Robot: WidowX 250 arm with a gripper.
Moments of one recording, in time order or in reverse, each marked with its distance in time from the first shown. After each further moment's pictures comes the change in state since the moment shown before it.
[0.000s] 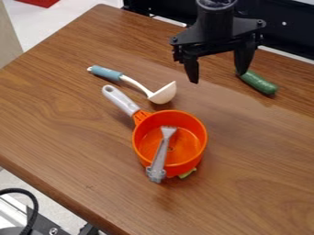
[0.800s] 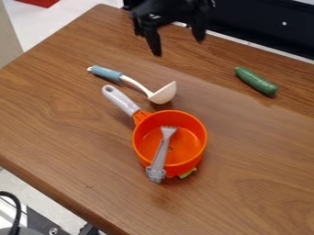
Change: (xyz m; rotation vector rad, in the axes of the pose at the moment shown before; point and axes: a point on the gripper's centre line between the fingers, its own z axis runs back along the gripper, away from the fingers) arm 0.060 0.049 0.015 0.022 0.004 0.276
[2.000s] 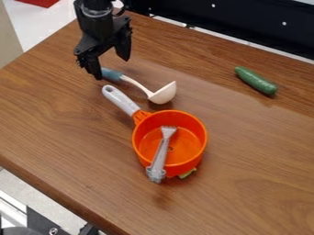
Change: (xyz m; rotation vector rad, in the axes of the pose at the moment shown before) arm 0.069 0.096 -0.069 0.132 -0.102 0.448
